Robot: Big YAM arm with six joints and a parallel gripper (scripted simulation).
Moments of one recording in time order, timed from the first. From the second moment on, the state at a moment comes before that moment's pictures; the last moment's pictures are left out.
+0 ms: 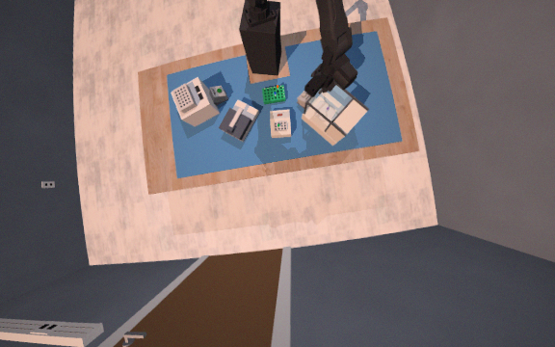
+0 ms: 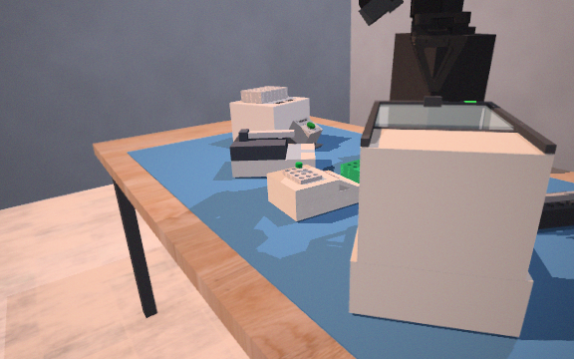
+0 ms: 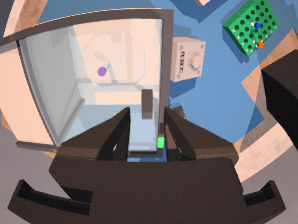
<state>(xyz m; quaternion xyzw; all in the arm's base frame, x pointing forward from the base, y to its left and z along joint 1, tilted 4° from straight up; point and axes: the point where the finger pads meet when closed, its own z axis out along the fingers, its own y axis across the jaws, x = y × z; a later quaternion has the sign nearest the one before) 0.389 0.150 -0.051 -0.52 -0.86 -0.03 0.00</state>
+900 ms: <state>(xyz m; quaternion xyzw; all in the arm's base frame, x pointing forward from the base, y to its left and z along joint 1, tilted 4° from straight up) 0.390 0.151 -0.068 -0.52 -0.86 -0.03 0.00</state>
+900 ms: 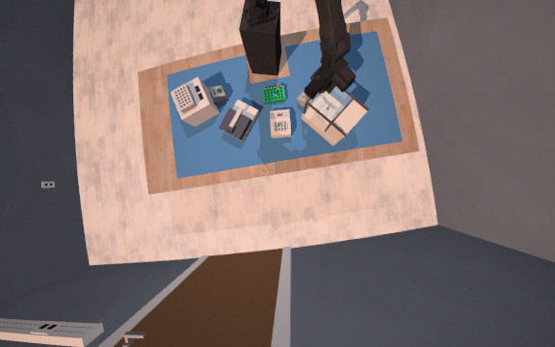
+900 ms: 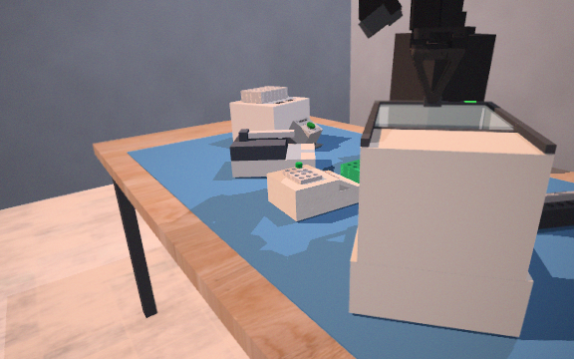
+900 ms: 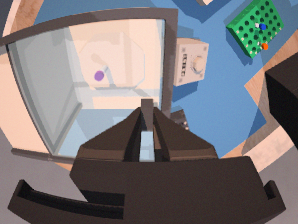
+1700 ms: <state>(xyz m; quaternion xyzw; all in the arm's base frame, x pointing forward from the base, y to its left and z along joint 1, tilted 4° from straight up) 0.397 0.155 -0.068 -0.52 -0.86 -0.03 0.00</state>
